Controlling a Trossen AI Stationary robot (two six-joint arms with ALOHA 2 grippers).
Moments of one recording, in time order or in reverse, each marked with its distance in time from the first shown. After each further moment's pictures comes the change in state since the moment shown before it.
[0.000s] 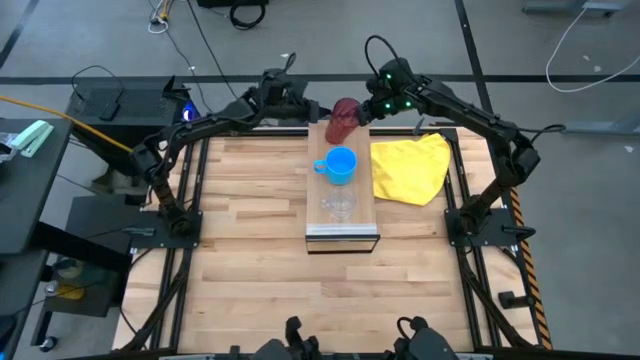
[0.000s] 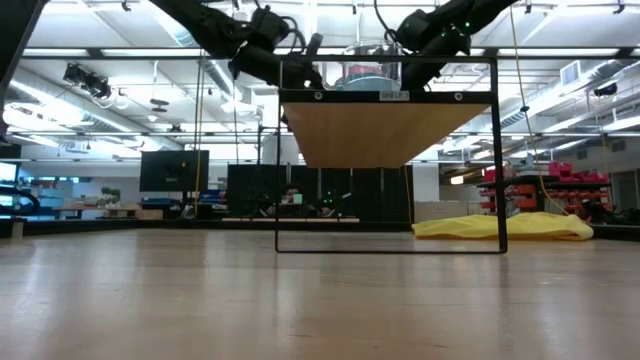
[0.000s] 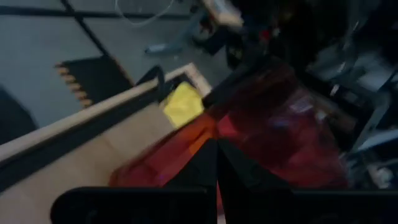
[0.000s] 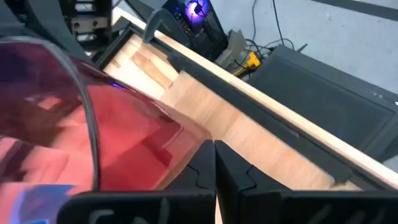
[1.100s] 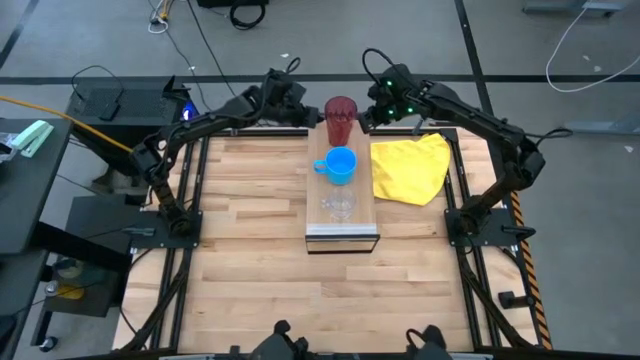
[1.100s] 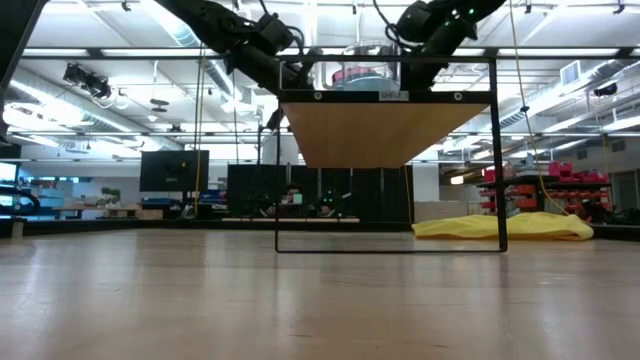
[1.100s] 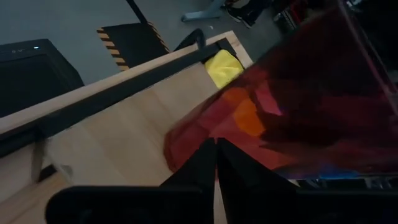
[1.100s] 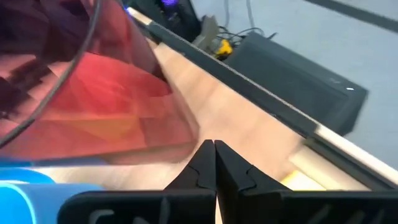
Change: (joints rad) left arm -0.002 -0.001 0.044 -0.271 -0.053 0.074; right arm 0.056 -0.047 0.000 -0.131 0.149 -0.028
